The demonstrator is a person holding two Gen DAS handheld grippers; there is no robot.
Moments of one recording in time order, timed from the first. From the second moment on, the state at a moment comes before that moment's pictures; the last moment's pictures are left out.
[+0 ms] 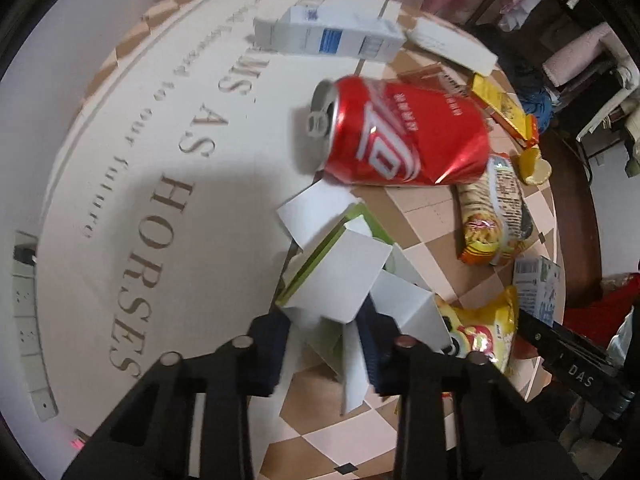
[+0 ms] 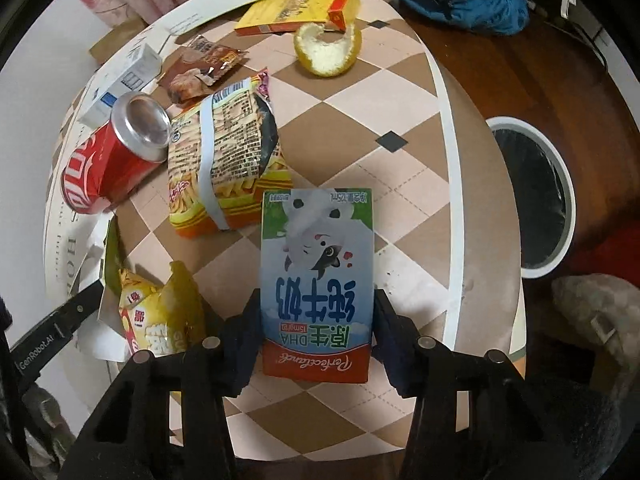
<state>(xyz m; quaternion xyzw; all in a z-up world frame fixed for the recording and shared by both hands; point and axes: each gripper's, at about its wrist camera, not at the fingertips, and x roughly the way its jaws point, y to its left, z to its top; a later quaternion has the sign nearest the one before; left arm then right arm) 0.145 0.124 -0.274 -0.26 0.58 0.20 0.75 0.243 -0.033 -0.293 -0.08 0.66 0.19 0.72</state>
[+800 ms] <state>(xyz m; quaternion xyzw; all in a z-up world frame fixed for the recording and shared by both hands) 0.126 0.089 -0.116 -0.11 0.45 0.25 0.85 0.220 -0.060 -0.180 -0.07 0.56 0.26 0.78</state>
